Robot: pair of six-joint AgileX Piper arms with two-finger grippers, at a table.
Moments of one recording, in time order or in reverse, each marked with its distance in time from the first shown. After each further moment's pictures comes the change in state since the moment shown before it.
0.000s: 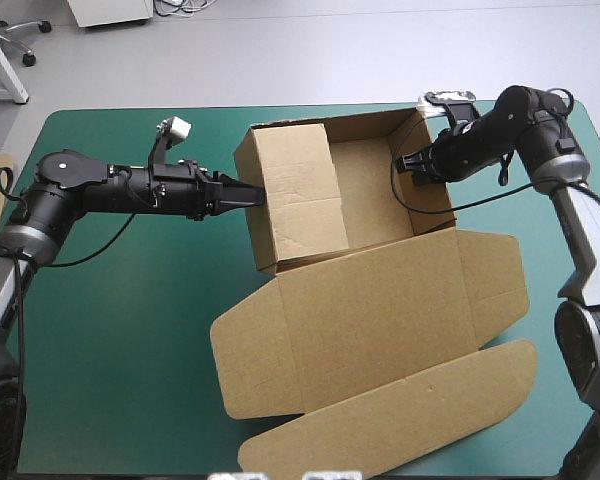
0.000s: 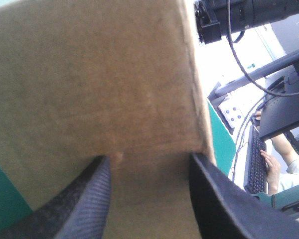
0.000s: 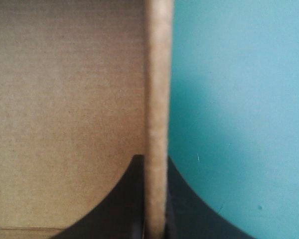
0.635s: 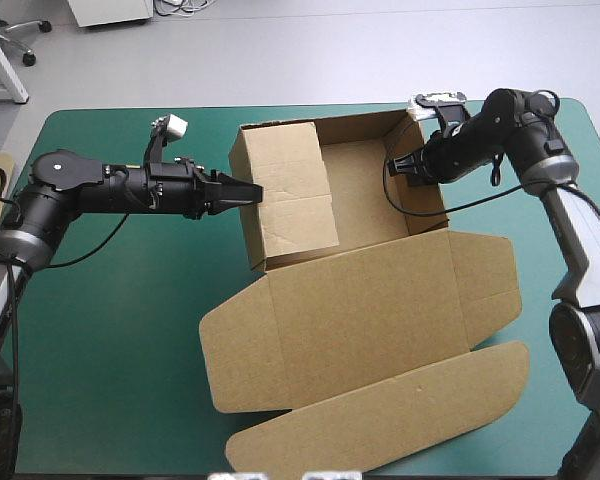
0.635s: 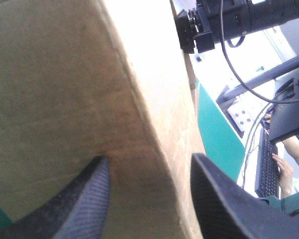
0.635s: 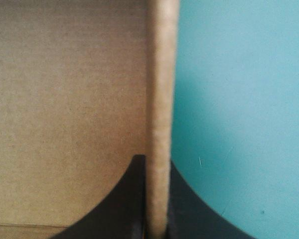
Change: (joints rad) left arm -0.003 -0.030 0.000 0.021 -0.027 -0.006; right arm 0.041 0.005 0.000 -0.048 -0.020 0.028
